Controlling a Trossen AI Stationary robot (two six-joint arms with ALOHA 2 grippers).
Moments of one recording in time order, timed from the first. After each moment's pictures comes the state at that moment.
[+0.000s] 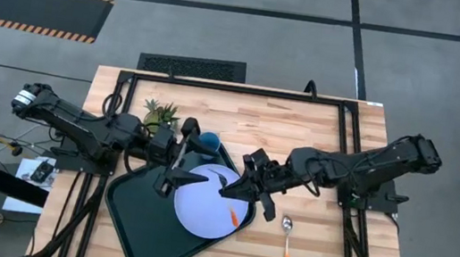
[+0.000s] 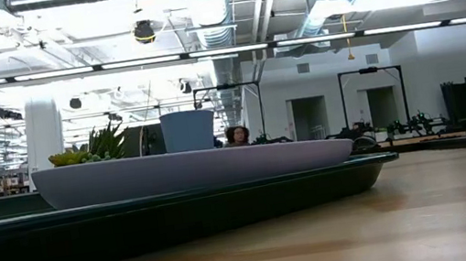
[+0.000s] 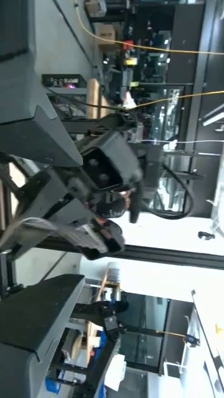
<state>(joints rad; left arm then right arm) -0.27 1.22 1.03 0.45 -0.06 -0.08 0.28 1.43 1.22 0.24 -0.12 0.63</state>
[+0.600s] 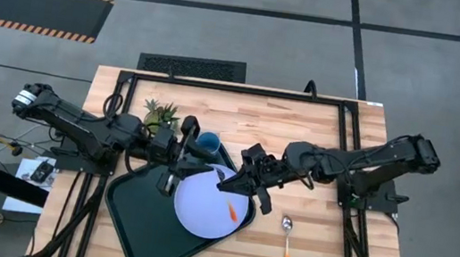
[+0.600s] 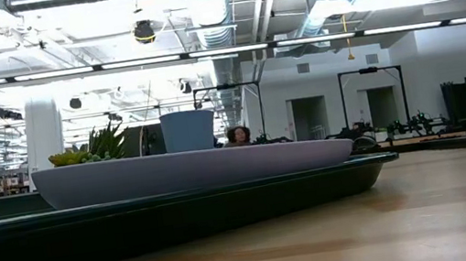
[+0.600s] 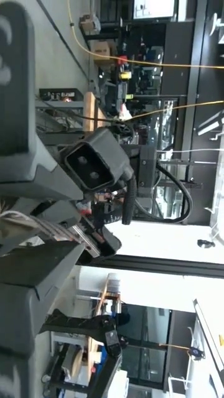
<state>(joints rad) -0.27 1.23 1.03 0.46 -0.10 -0.05 0.24 1.45 1.22 0.24 -0.16 0.63</state>
